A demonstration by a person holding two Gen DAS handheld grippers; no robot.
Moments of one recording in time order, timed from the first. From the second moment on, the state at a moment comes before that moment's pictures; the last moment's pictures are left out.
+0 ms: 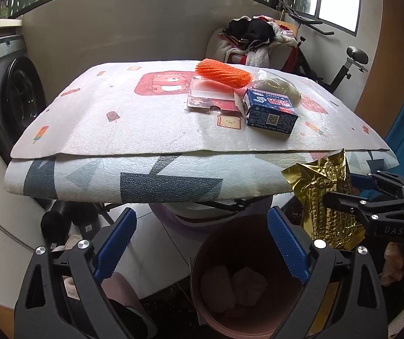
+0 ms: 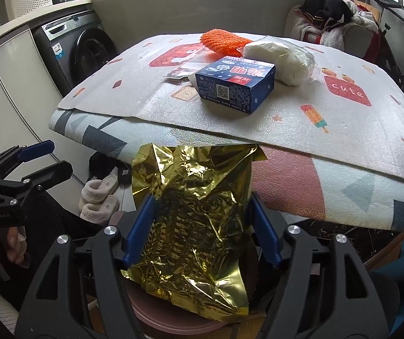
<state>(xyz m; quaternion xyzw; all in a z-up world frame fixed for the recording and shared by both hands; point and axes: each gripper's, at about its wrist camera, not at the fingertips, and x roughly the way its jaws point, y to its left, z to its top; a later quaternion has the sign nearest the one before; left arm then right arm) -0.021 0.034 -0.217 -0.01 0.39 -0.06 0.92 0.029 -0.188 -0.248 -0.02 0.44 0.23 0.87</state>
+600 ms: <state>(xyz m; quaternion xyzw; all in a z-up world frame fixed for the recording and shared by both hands) -0.020 0.042 -0.217 -0.02 0.39 -0.05 0.92 0.037 -0.193 -0.256 -0.01 0.45 0.21 0.87</state>
